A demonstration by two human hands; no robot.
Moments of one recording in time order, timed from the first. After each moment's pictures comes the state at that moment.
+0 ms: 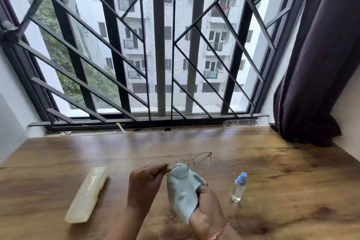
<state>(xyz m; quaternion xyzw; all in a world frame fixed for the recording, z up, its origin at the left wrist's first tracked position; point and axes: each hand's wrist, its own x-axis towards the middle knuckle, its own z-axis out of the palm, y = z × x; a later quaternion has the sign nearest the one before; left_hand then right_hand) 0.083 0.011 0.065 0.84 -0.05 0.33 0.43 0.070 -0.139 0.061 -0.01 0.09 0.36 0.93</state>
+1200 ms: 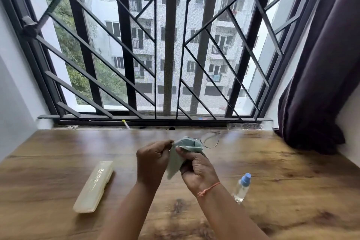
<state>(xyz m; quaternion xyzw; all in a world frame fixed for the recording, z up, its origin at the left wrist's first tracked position) 0.090 0.003 0.120 0.79 -0.05 0.42 0.43 0.095 -0.100 0.142 -0.33 0.14 0.14 0.92</state>
